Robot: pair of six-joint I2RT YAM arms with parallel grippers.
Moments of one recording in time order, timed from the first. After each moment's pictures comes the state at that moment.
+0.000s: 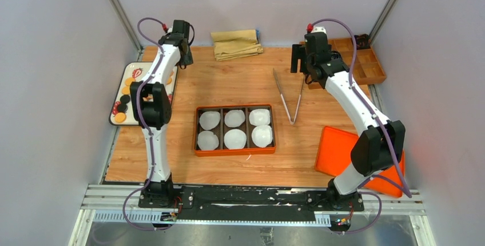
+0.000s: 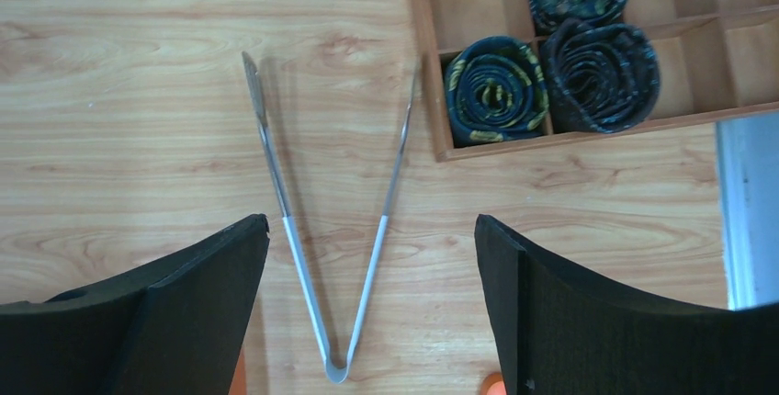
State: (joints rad) left arm -0.10 2.20 2.09 -0.84 -0.48 -0.31; right arm 0.31 1.59 1.50 -0.52 0.33 0.16
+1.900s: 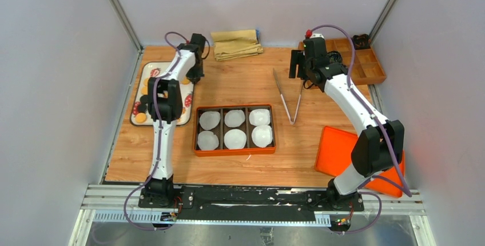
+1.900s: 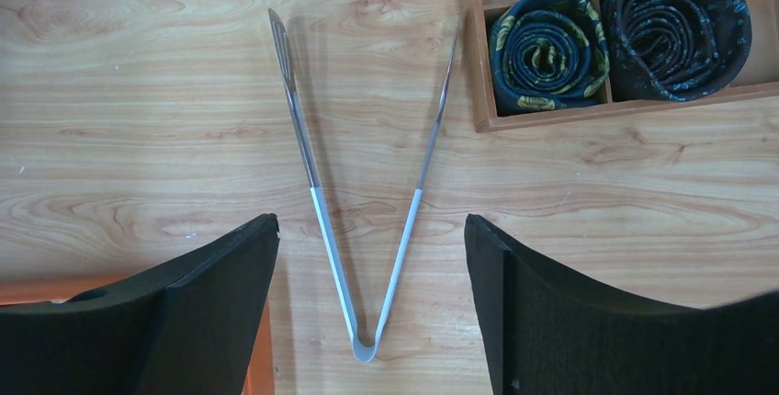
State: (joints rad) left arm -0.12 2.43 2.16 -0.94 -0.29 -0.23; right arm 0.31 1.58 1.44 -0.50 0.23 0.22
